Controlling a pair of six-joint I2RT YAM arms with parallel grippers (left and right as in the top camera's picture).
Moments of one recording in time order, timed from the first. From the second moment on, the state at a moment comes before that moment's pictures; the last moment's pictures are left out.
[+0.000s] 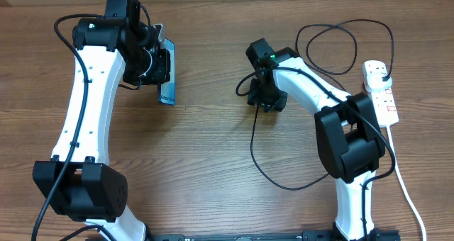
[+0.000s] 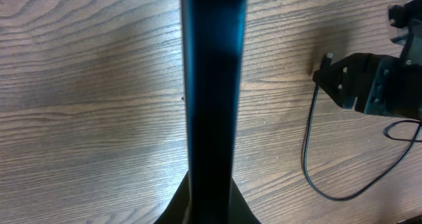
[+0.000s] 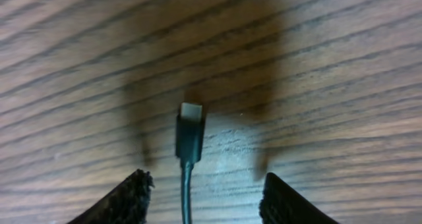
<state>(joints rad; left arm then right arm) -0.07 1.83 1.84 -1.34 0.28 -0.08 0.43 2.19 1.64 -0.98 -0.02 0.67</state>
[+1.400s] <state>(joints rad) -0.07 1.83 1.84 -1.32 0.28 -0.08 0.43 2.20 1.64 -0.95 -0.04 0.67</state>
